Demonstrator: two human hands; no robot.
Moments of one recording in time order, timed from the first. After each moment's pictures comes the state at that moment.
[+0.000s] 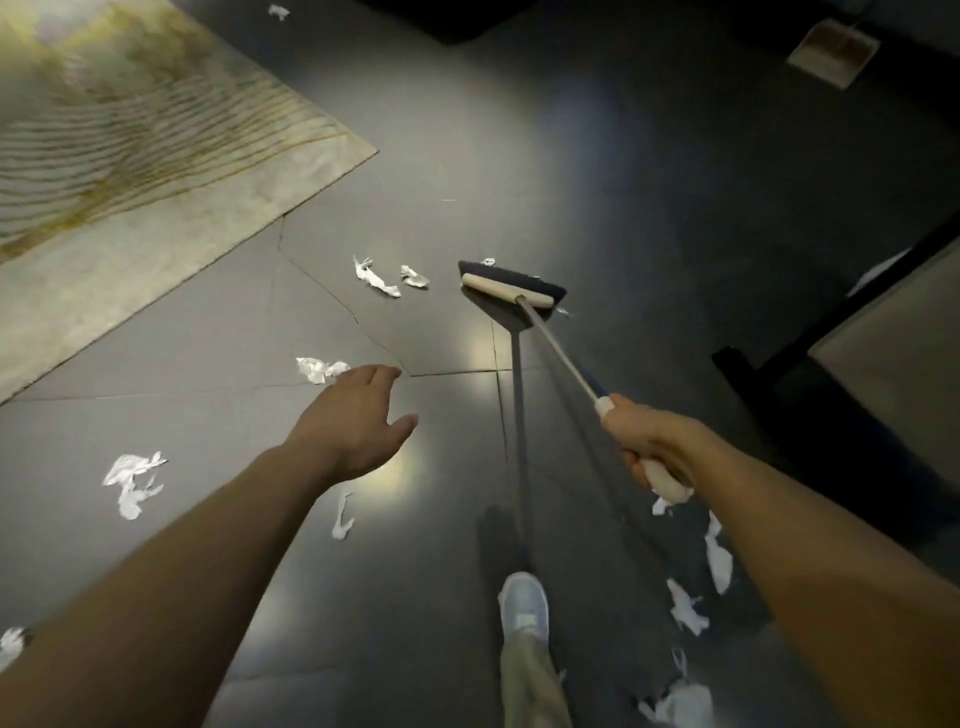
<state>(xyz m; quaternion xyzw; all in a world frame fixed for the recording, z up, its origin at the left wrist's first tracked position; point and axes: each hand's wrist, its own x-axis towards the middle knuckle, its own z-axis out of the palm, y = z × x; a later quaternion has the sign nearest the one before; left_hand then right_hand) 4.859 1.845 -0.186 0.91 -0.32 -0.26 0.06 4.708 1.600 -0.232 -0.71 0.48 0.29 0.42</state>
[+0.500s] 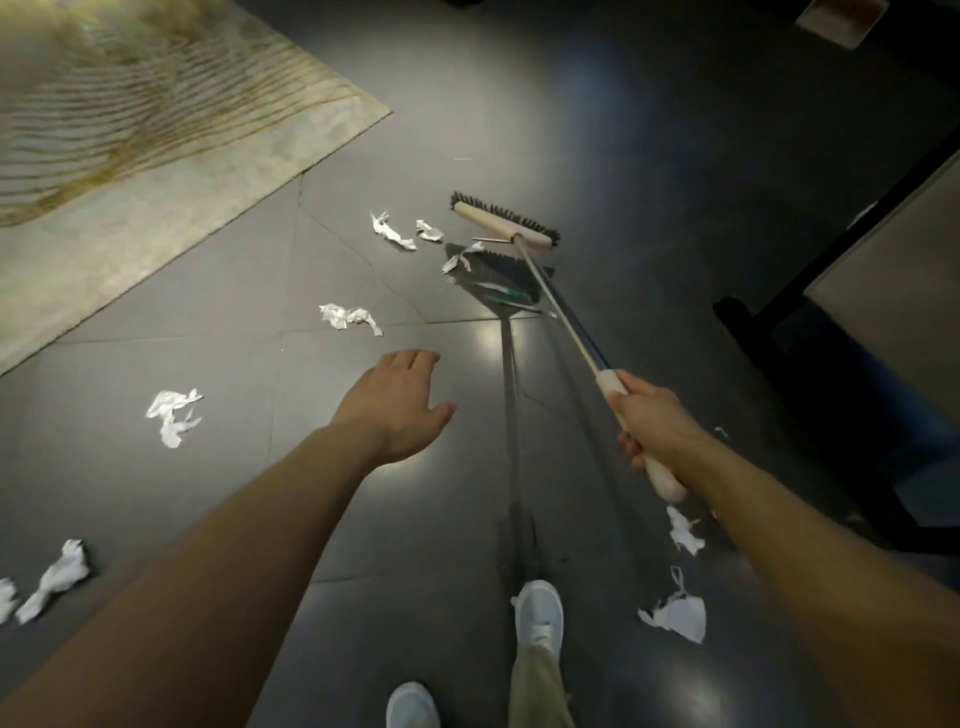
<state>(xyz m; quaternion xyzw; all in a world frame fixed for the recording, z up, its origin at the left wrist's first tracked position) 4.764 1.912 -0.177 0.90 -0.35 -0.27 0.06 4.611 1.707 -0.209 -0.64 0.53 0.09 0.55</state>
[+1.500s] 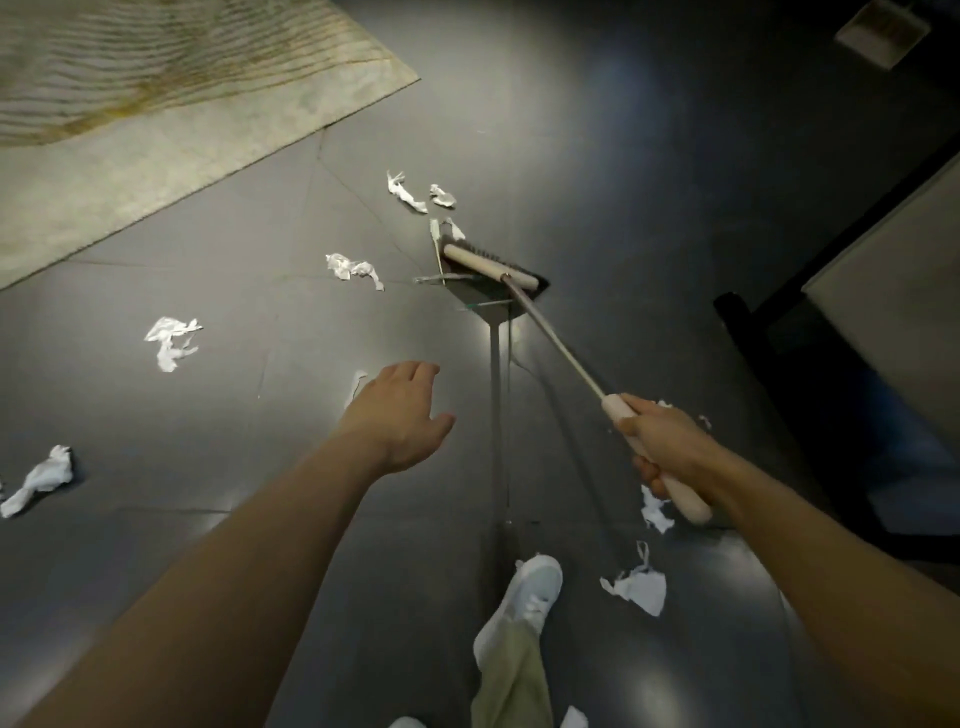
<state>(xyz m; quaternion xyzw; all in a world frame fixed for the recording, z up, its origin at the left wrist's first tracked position) 4.659 1.939 -0.203 0.91 -0.30 -0.28 0.08 4.515 1.713 -0.208 -0.69 0.47 0.21 0.51</state>
